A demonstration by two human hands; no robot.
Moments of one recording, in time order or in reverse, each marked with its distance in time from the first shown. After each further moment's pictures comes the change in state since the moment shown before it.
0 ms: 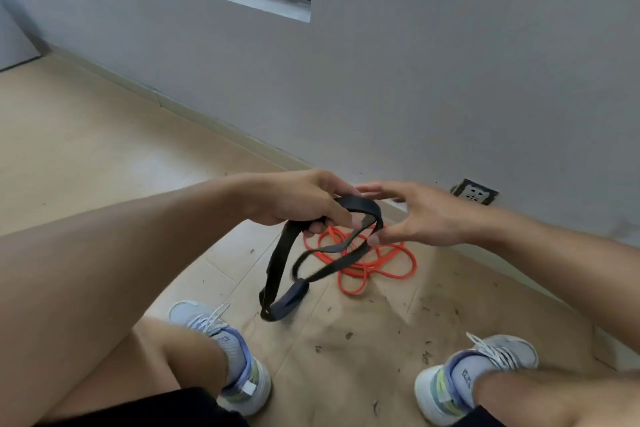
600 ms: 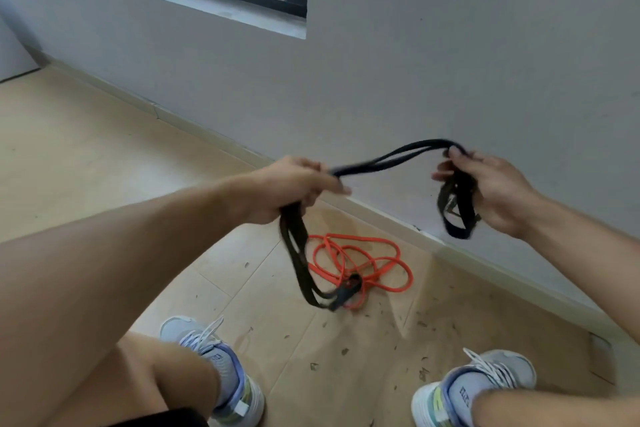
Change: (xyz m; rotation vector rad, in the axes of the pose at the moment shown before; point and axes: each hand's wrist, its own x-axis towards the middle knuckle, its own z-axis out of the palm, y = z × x) left_hand 0.007 0.004 -0.021 -0.282 0.310 -0.018; right_hand -0.008 0.066 -0.051 0.991 0.598 0.129
